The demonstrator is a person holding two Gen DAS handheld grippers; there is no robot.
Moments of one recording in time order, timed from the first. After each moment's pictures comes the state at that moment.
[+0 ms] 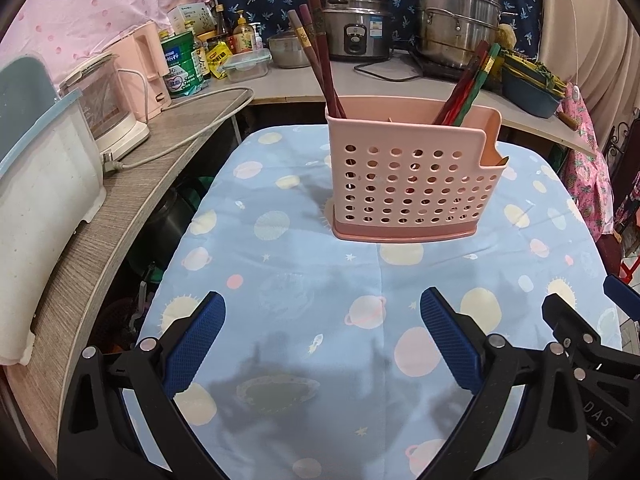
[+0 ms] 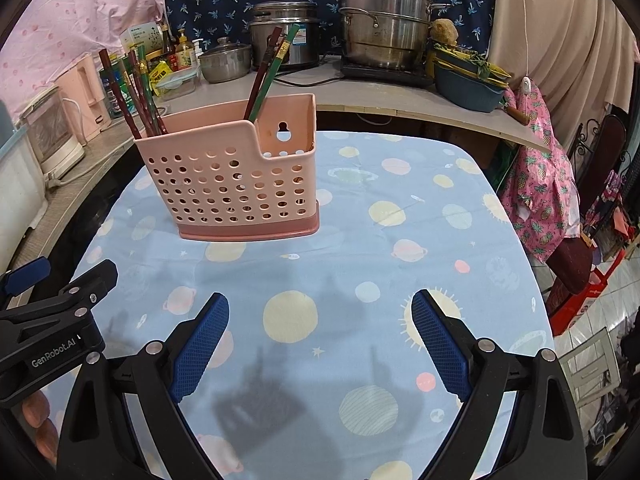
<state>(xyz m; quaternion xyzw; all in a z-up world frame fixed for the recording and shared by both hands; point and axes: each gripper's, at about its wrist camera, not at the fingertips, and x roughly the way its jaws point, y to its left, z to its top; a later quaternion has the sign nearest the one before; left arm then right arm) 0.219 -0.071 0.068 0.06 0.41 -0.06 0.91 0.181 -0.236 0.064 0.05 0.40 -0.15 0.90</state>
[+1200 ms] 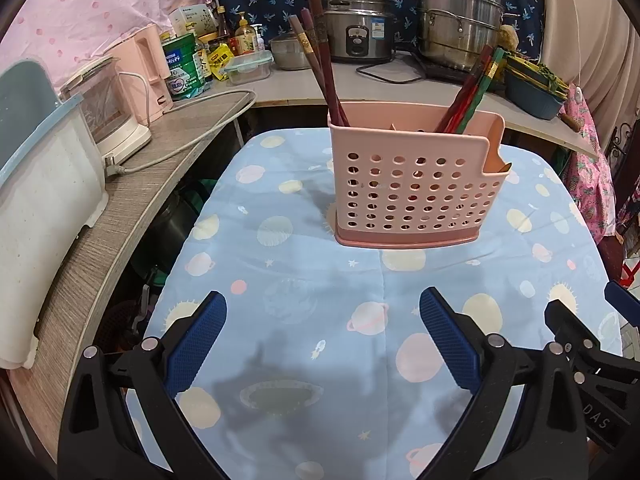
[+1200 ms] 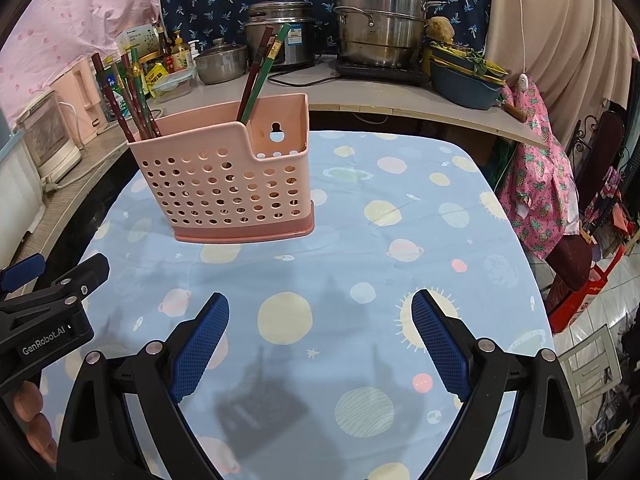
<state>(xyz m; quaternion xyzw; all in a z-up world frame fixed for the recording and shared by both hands) 0.224 -0.071 0.072 0.06 0.41 -0.06 0.91 0.182 -0.241 0.061 0.06 0.40 -0.15 0.90</state>
